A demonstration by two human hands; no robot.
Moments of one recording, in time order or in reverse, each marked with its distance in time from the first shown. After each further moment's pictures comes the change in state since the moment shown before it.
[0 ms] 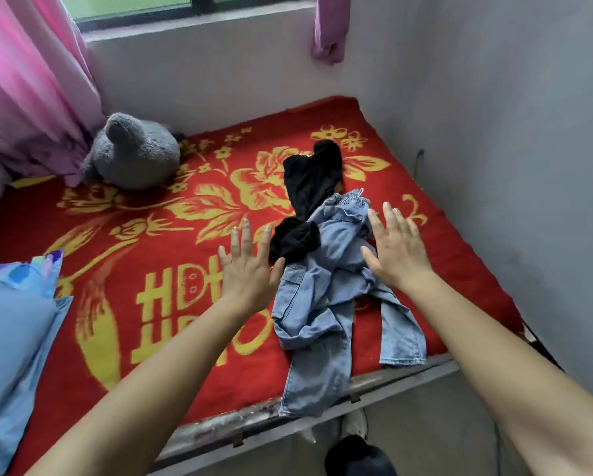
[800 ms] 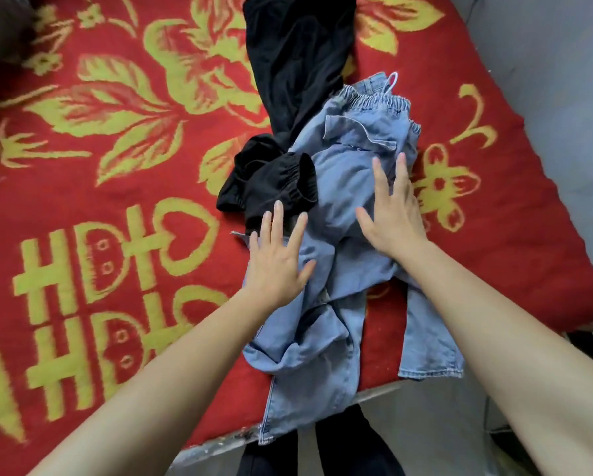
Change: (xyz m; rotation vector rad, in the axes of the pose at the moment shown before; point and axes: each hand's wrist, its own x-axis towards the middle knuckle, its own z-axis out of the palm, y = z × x) left_hand 0.168 0.027 0.288 -0.123 -0.347 0.200; right_hand 0.189 0.037 0.279 0.246 -0.210 0.176
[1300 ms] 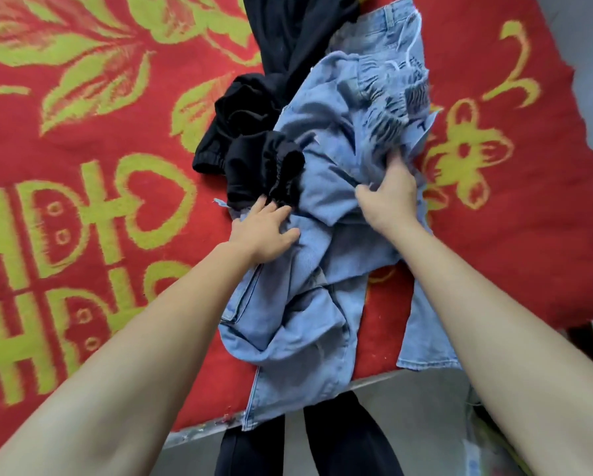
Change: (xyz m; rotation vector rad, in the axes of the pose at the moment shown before) left_hand 0.058 -0.039 0.062 -0.201 -0.396 -0.127; right_hand 0.019 0.001 0.055 0.488 0.045 0.290
